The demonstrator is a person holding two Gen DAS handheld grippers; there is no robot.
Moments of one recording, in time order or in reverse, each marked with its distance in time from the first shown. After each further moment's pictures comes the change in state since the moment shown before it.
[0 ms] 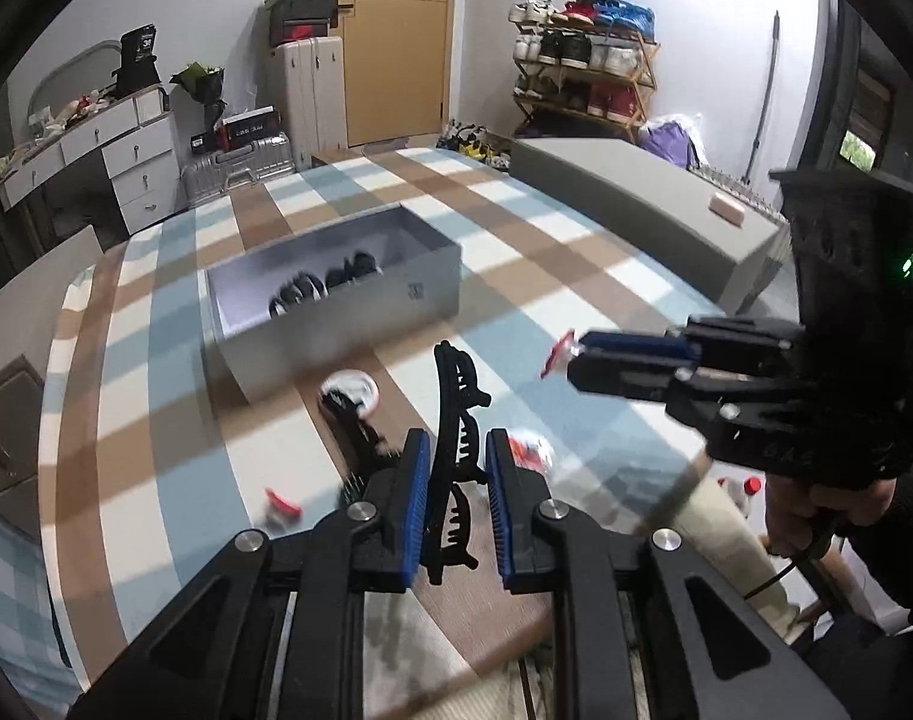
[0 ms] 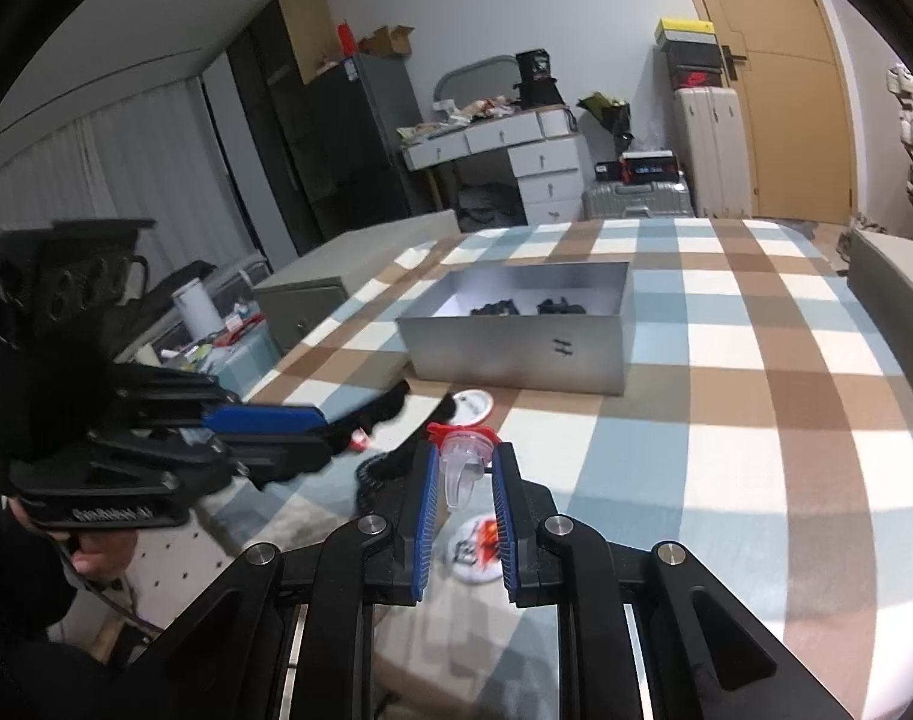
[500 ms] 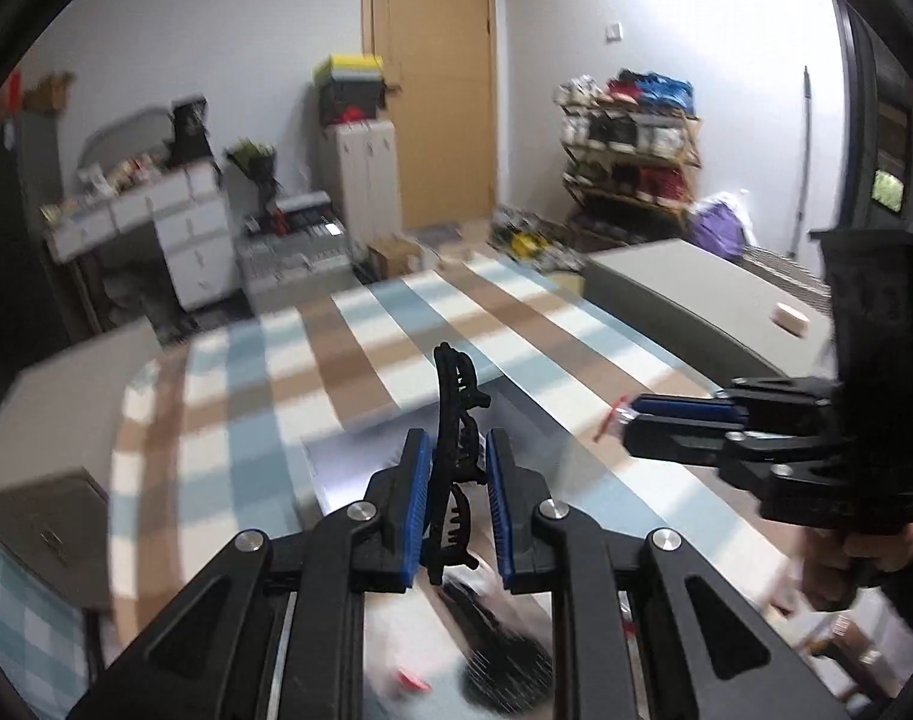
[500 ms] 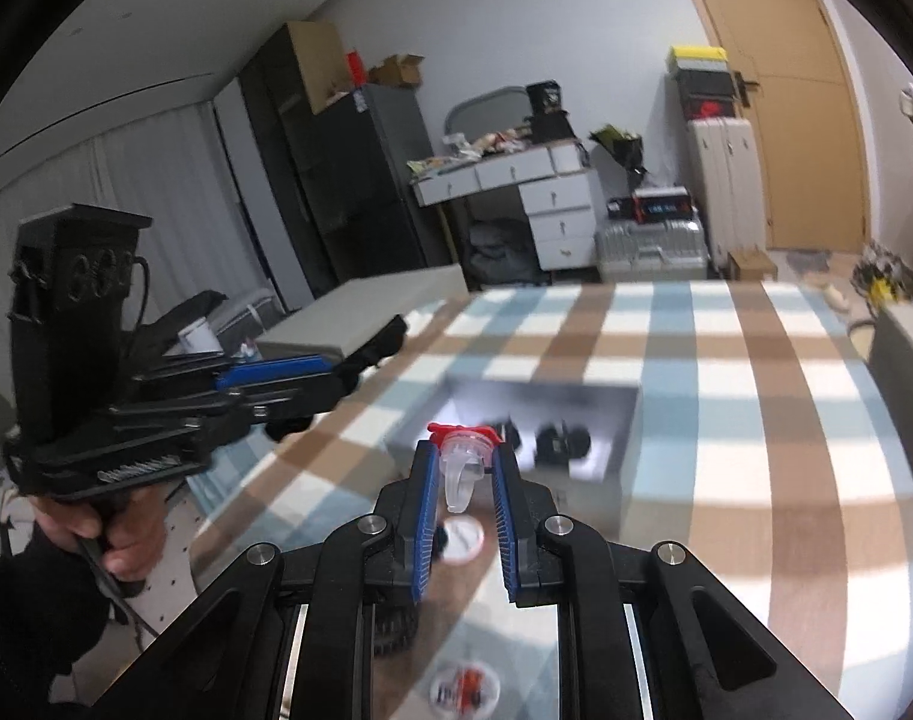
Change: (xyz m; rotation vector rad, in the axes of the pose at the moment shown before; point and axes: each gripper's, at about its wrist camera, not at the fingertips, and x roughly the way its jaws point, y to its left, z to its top) left arm -0.001 0.039 0.065 0.019 -0.224 0.152; right arm 0.014 -0.007 0.088 -0.050 -0.094 0.025
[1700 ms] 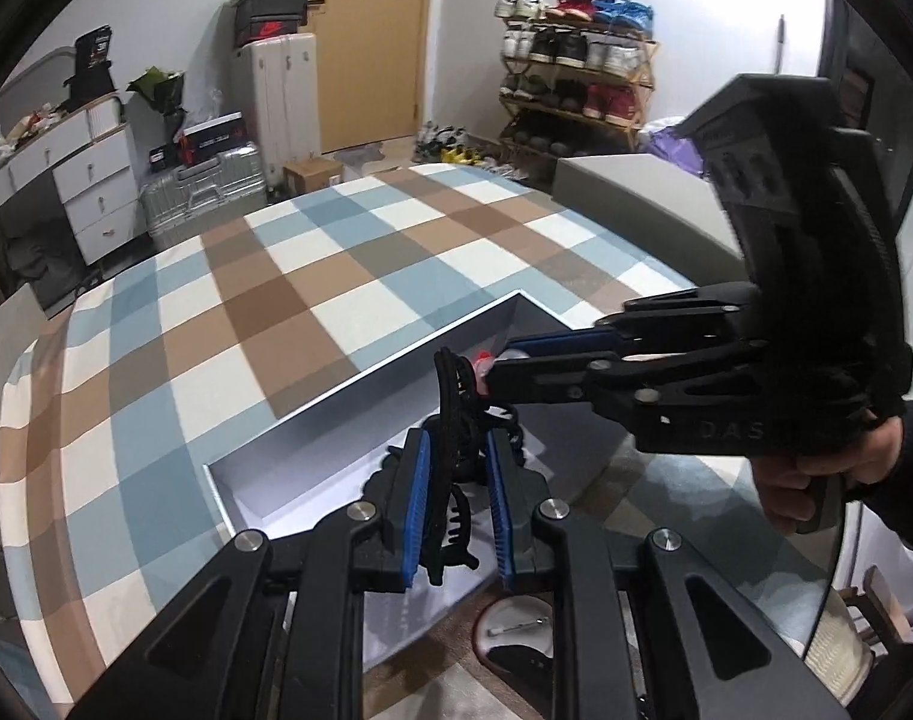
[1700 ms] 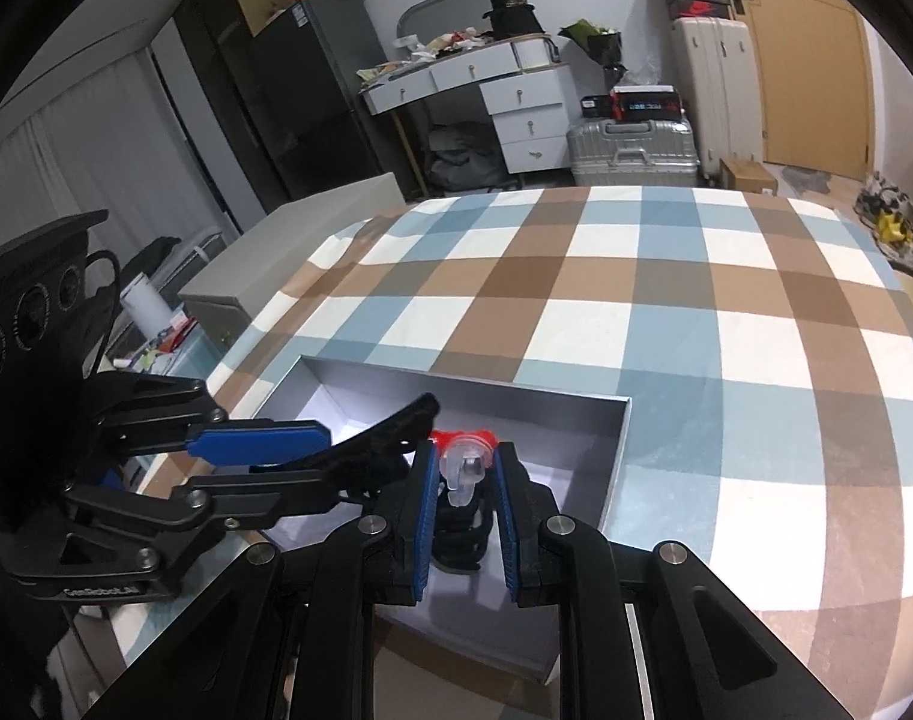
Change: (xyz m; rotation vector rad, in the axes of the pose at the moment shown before) left arm 0.098 0.024 -0.007 0.029 0.241 -0.231; right arm 0.133 -0.067 0.007 0.082 0.250 -0.035
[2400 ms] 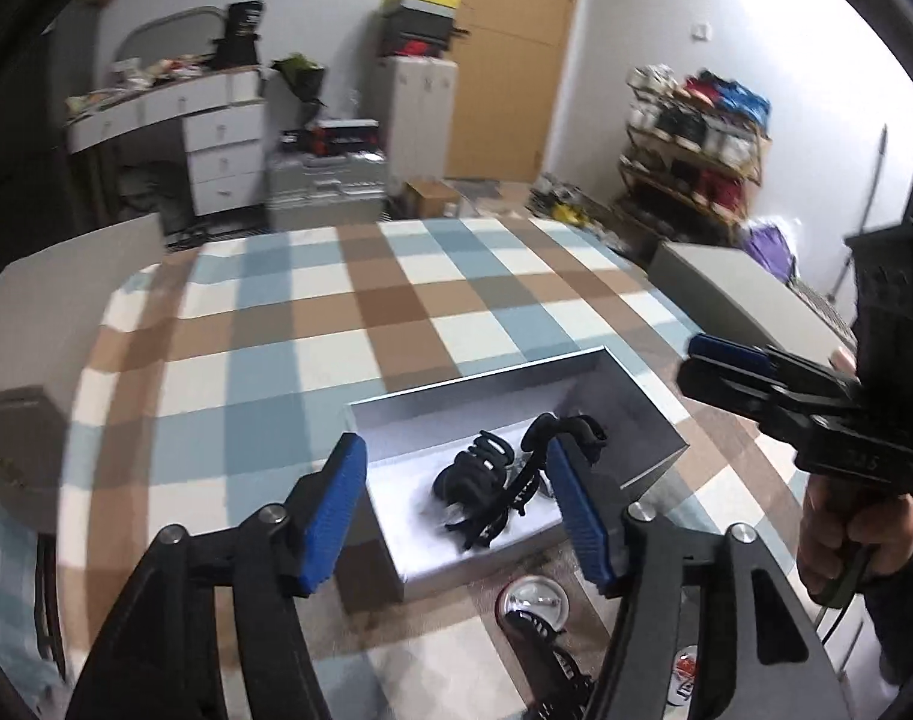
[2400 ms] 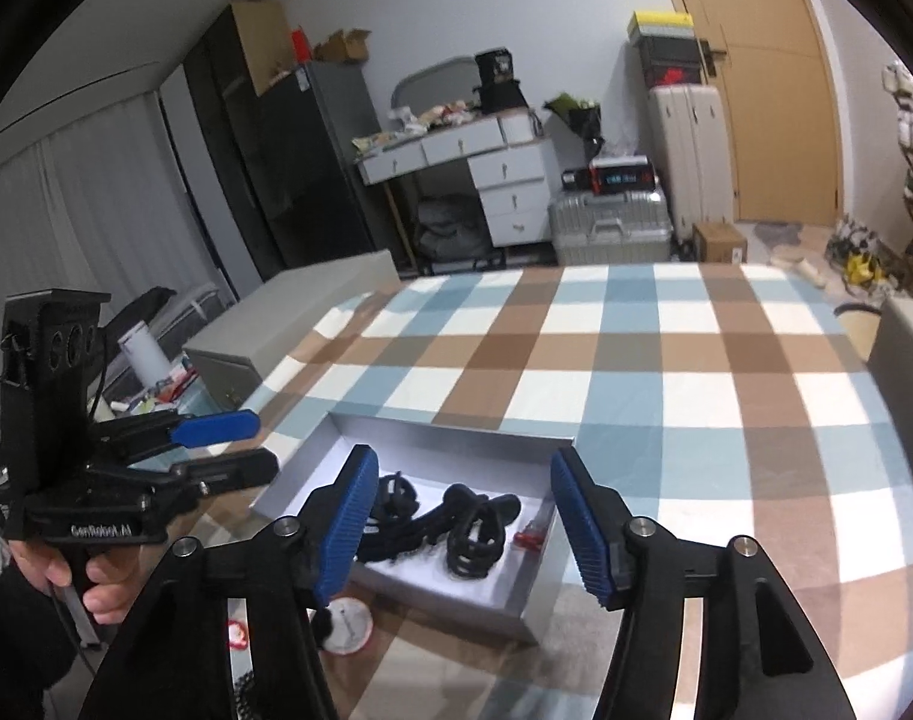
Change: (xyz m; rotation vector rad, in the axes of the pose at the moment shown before) left arm -0.056 0.014 -0.022 -0.273 -0.124 0.182; right arm -0.071 0.009 -0.011 -0.002 -0.204 -0.045
